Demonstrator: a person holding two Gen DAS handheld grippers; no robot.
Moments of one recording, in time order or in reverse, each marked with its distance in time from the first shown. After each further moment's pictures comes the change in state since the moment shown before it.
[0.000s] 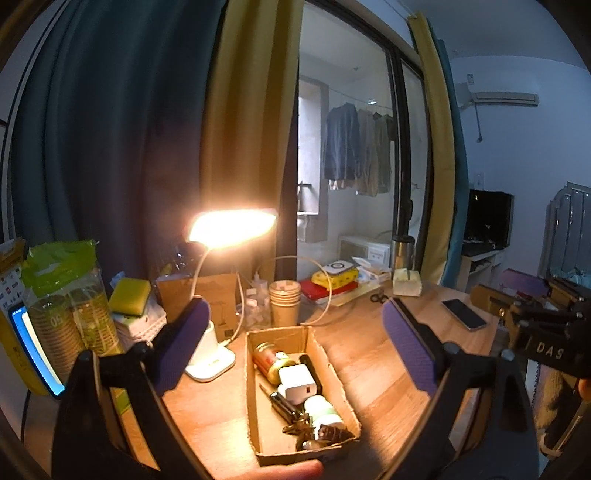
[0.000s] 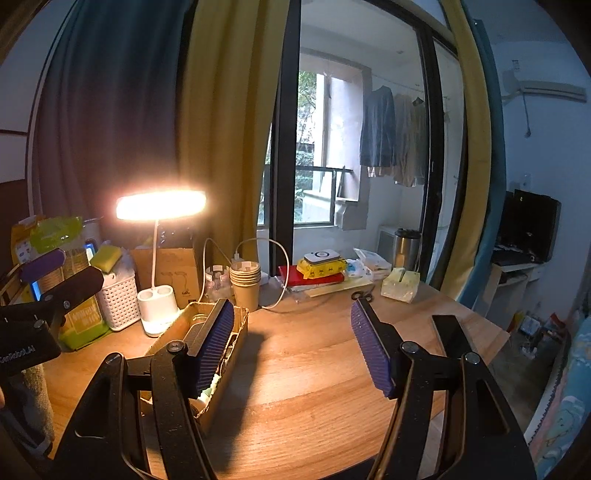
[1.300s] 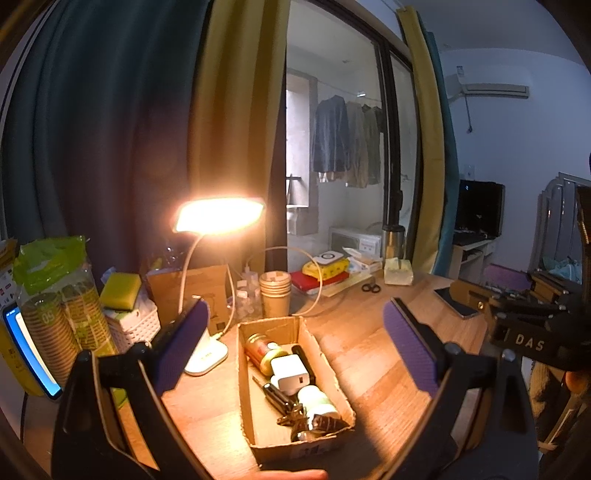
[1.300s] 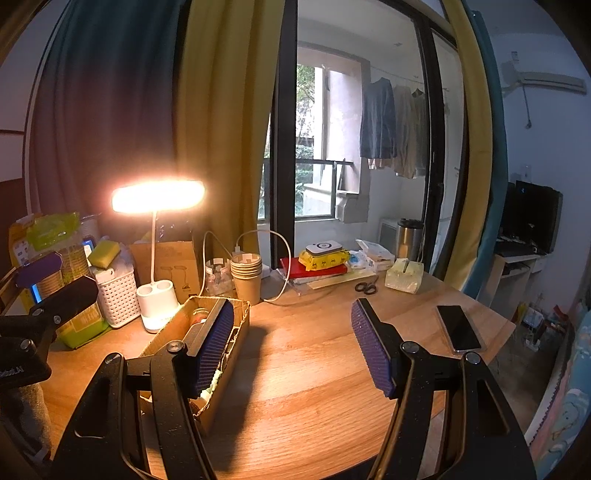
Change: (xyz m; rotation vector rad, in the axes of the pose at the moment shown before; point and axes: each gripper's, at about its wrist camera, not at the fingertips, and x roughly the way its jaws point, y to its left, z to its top) left arm 0.001 -0.007 -0.007 0.027 0.028 -0.036; right arm 0.008 -0.004 -0.010 0.020 0.020 0.007
